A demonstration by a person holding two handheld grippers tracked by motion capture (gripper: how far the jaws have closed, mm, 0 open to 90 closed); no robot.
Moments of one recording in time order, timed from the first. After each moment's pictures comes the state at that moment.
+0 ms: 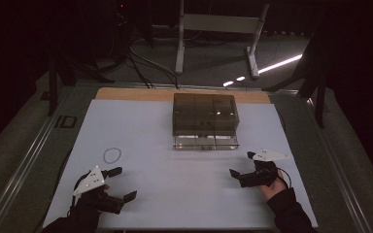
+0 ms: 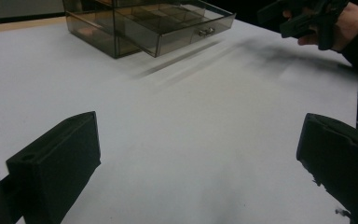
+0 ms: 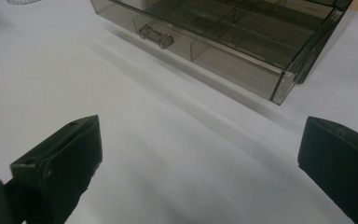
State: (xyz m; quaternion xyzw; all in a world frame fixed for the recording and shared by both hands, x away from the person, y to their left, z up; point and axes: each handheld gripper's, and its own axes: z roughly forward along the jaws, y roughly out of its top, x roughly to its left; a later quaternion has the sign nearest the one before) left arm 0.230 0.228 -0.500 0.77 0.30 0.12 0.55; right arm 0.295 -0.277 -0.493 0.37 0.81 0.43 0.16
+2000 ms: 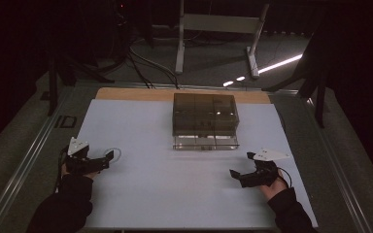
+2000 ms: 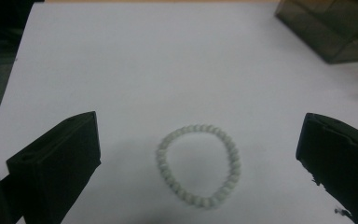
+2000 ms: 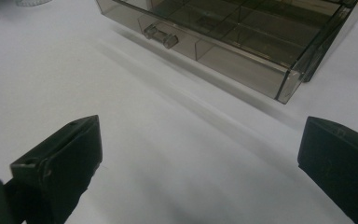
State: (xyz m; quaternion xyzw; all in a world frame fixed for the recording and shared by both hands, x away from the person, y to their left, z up) left arm 0.308 0.281 -0.499 0.70 0.55 0.24 0.40; right arm 0.296 -0.278 -0.492 0.37 0.81 0.43 0.15
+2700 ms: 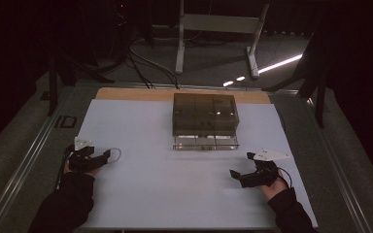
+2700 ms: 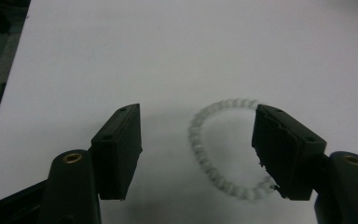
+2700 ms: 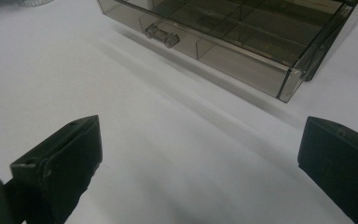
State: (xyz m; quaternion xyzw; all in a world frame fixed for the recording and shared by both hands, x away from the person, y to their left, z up) left arm 0.323 0.283 -0.517 0.71 0.58 0.23 0.33; right arm 0.296 -0.279 -0.493 0.37 0.81 0.44 0.15
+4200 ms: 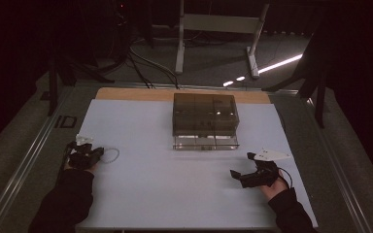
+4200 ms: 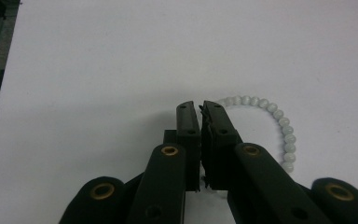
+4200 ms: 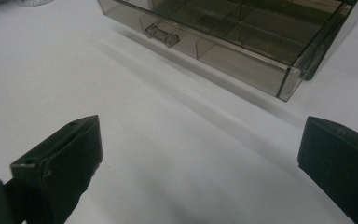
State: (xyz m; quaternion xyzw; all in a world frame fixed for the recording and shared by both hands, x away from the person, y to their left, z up) left arm 0.333 0.286 -0.513 0.72 0.59 0.21 0.31; right arm 0.296 -0.280 -0.493 0.37 0.80 0.44 0.14
